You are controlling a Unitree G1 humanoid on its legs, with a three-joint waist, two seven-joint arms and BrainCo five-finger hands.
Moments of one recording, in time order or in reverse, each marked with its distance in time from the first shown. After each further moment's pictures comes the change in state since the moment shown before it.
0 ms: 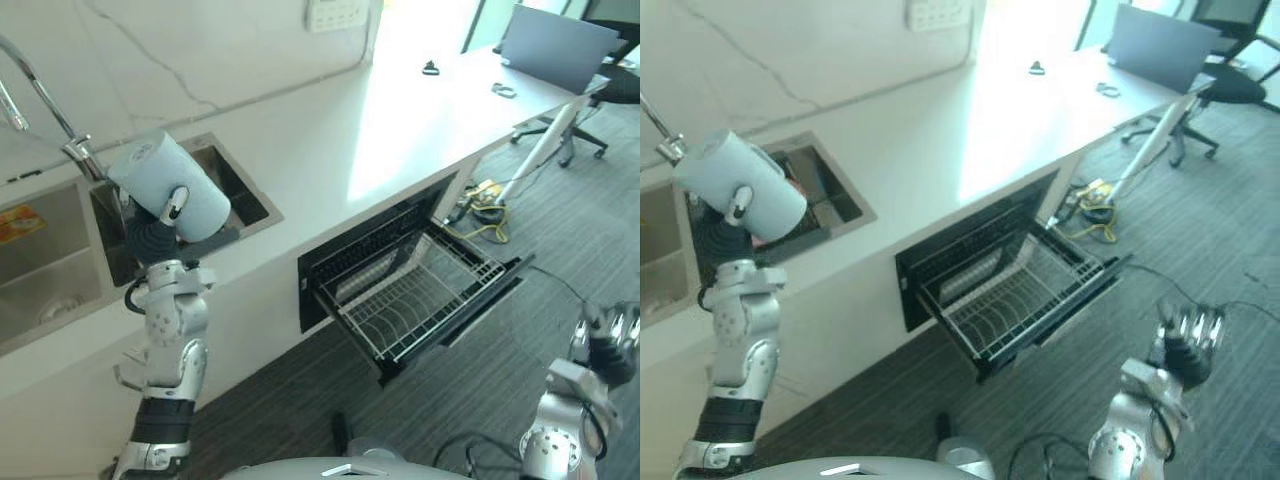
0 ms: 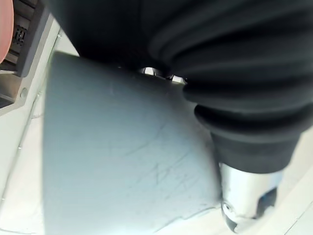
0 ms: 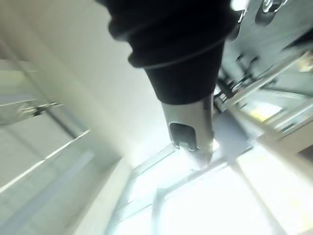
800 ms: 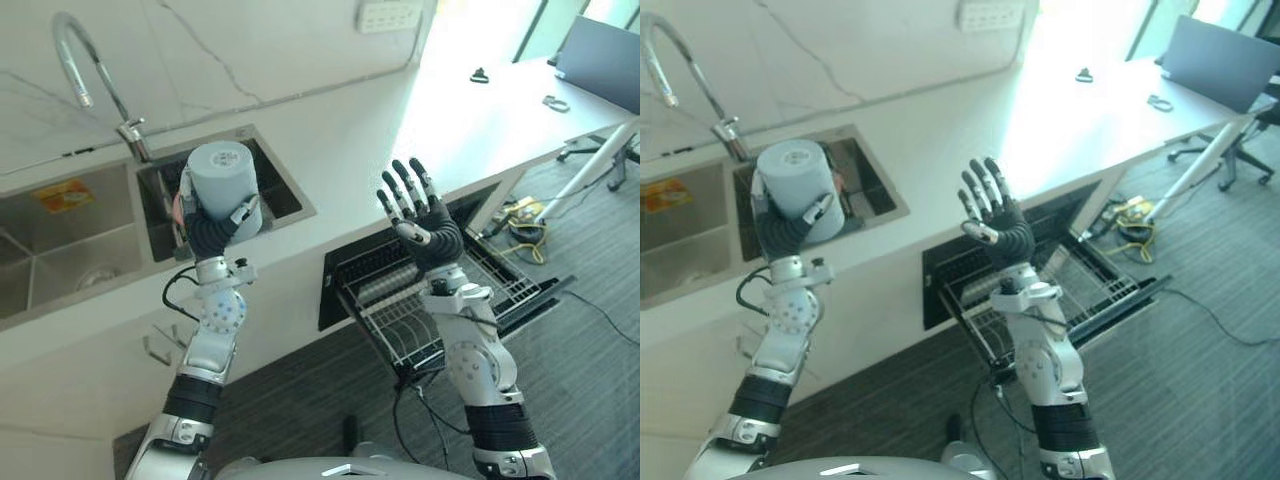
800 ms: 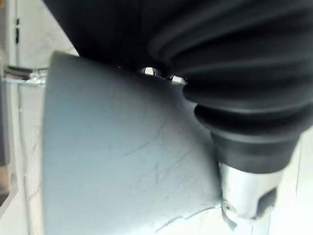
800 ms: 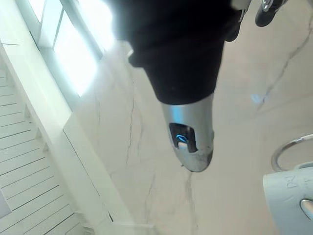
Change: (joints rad) left arm -0.103 -0.028 -0.117 0.218 0.659 0.008 0.315; right arm -0.286 -0.154 0.652 -0.061 -0.009 0.161 0.278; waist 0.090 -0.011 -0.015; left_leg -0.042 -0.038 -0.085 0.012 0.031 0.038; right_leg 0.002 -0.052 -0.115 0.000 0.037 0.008
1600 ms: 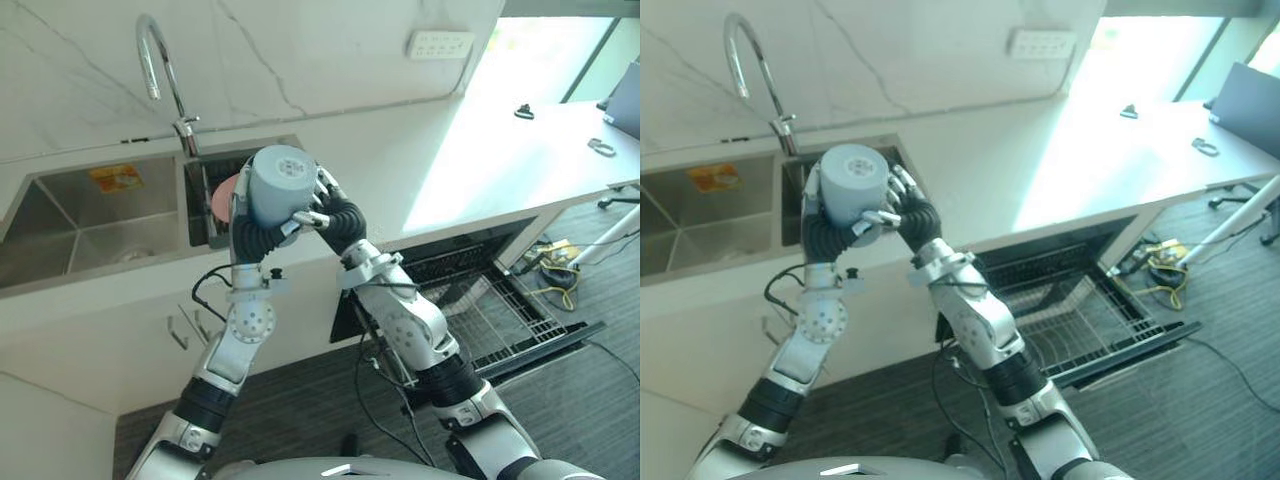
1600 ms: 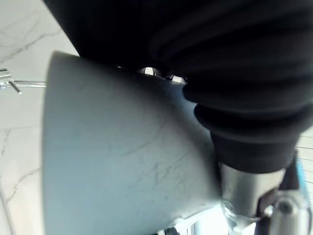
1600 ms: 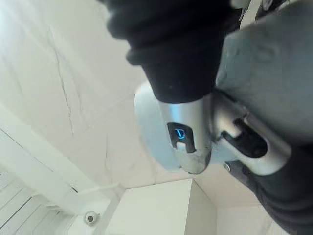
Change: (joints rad) left arm 0.001 -0.019 -0.195 -0.054 0.064 0.047 -0.043; right arm -0.275 0.054 0.337 0.123 -0.051 0.090 -0.249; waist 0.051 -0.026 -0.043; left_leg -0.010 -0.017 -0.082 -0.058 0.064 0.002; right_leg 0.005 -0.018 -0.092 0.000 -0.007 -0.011
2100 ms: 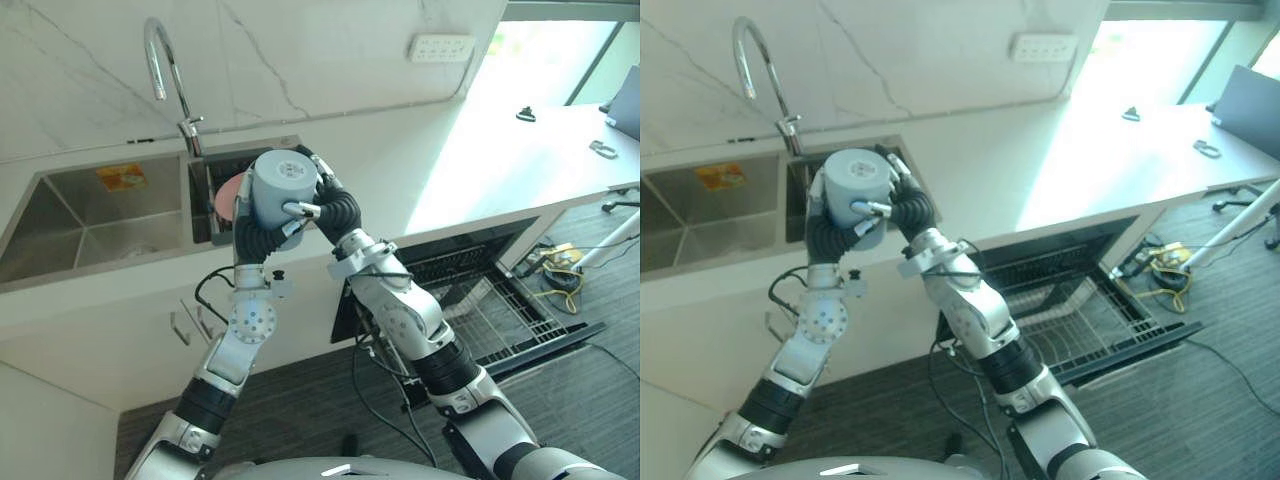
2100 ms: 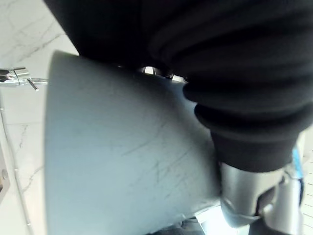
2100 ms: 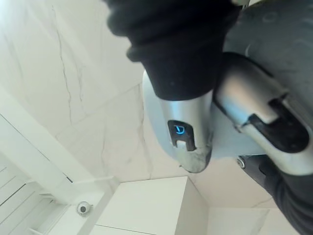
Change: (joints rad) left arm 0.000 0.016 -0.027 0.000 -0.059 0.046 -0.019; right arm -0.062 -0.007 0.038 0.027 -0.042 0.002 -0.062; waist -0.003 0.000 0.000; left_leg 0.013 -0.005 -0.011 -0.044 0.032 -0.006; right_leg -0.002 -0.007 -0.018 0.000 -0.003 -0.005
